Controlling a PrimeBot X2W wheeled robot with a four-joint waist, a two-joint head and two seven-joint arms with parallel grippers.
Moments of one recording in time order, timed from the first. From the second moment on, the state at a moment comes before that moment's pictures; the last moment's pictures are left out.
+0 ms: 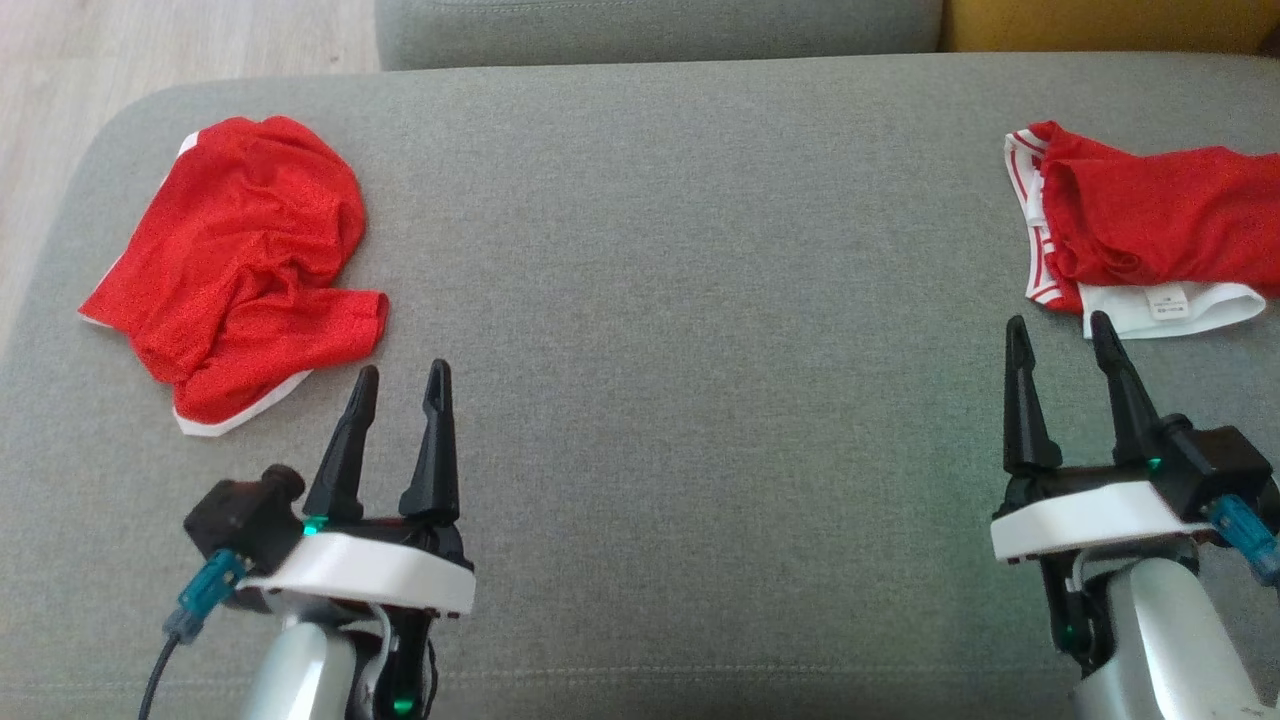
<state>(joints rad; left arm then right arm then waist) -0.06 0.04 -0.22 0.11 -0.41 -0.03 -0.26 -0.15 -0.05 -0.02 0.26 0.11 0.12 -0.25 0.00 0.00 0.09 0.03</state>
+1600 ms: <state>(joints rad) -0.02 0.04 -0.14 0.04 -0.46 0.00 -0.26 -0.13 -0.08 0.14 0.25 0.14 0.12 -0.22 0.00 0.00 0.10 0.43</state>
